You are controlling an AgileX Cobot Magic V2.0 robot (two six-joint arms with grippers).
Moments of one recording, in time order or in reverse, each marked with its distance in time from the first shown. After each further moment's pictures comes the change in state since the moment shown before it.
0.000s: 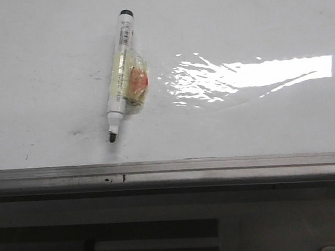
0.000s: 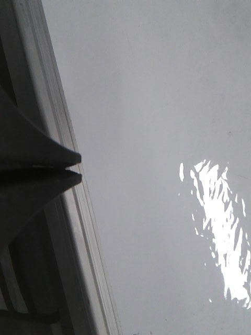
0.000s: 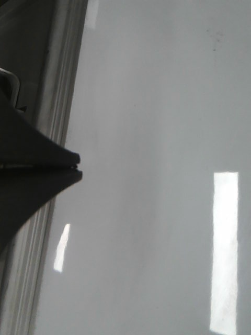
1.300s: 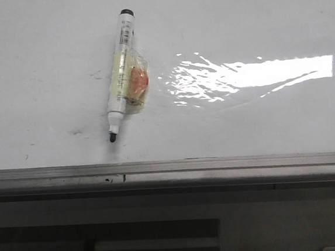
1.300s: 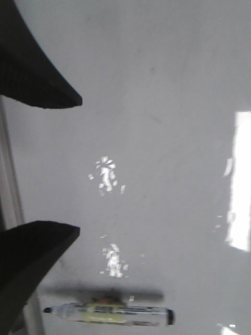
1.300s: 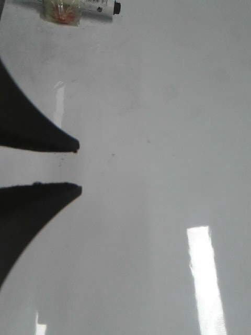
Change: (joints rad) left arm -0.024 0.595 -0.486 -0.496 0.180 0.151; right arm 0.000 0.278 -0.463 0.423 0.116 -0.178
